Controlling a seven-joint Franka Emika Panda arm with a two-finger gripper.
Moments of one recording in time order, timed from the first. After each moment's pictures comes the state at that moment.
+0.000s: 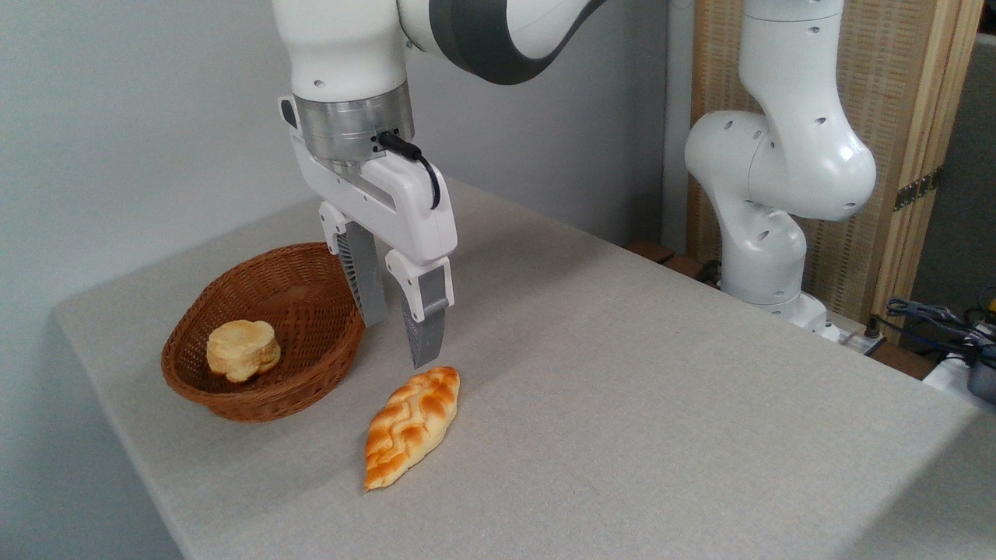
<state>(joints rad) 0.01 -0.02 -0.05 -1.79 -0.06 1.82 0.76</state>
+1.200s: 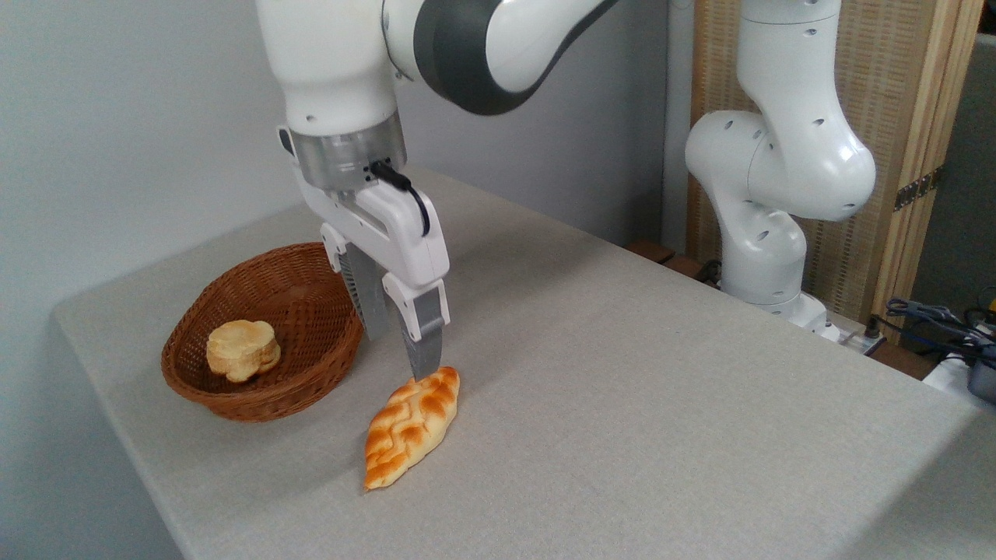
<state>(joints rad) -0.01 0.02 -0.06 -1.83 -0.06 1.84 0.74</state>
